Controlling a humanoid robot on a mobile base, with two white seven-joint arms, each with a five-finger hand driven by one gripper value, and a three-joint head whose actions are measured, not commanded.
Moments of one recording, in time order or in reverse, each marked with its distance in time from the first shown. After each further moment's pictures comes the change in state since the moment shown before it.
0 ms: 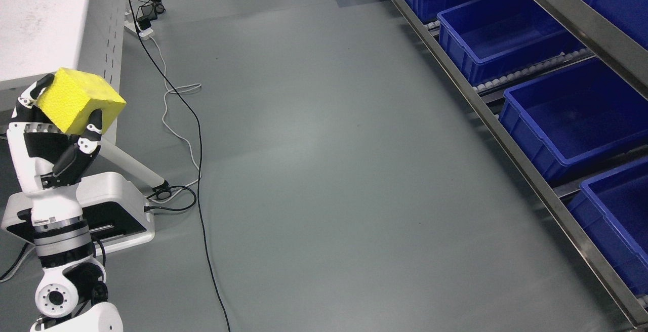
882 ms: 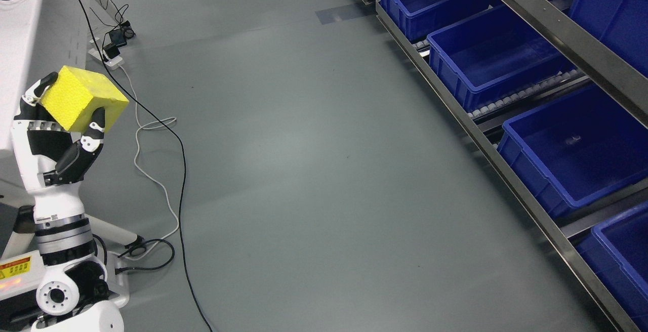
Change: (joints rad) left arm -0.005 0.000 -0.004 0.000 0.000 0.007 -0.001; right arm 0.000 0.000 0.000 0.000 0.000 0.006 0.000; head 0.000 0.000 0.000
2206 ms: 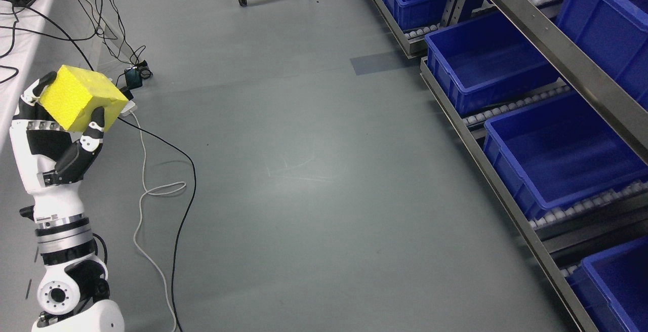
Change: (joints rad) left arm 0.001 0.000 0.003 0.001 0.000 0.000 0.001; right arm 0.000 0.000 0.000 0.000 0.000 0.003 0.000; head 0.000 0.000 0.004
